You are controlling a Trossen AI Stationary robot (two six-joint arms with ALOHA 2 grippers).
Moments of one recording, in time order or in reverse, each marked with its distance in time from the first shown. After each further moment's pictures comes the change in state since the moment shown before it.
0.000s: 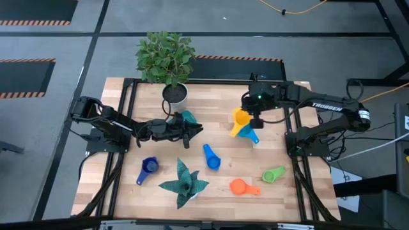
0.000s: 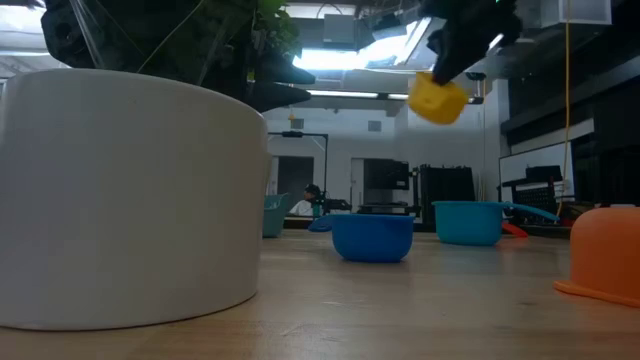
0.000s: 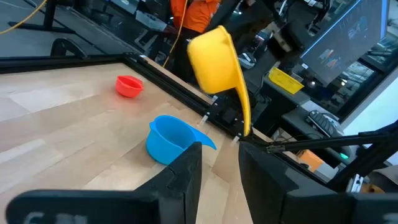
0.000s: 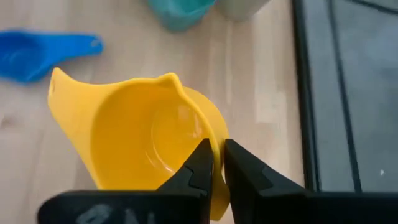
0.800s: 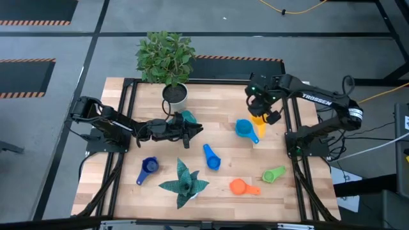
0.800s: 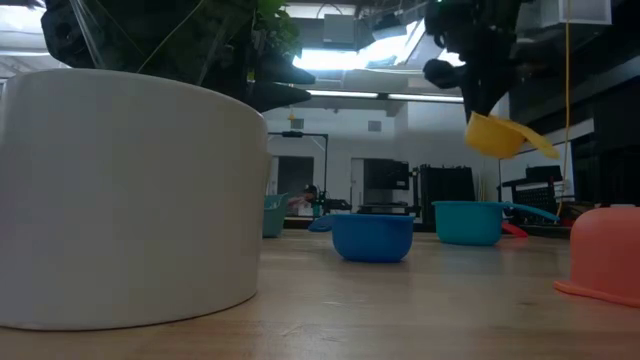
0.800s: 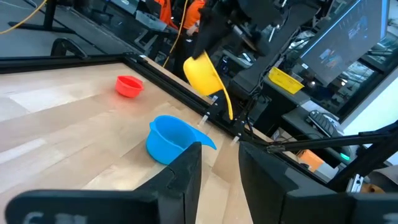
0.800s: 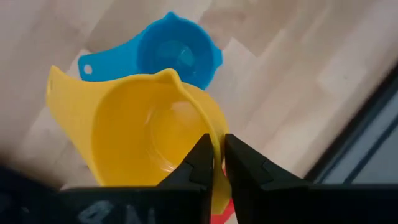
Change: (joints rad) left arm 0.000 0.000 0.000 0.000 0.000 0.001; right arm -0.177 0.120 0.034 -0.299 -0.132 -0.704
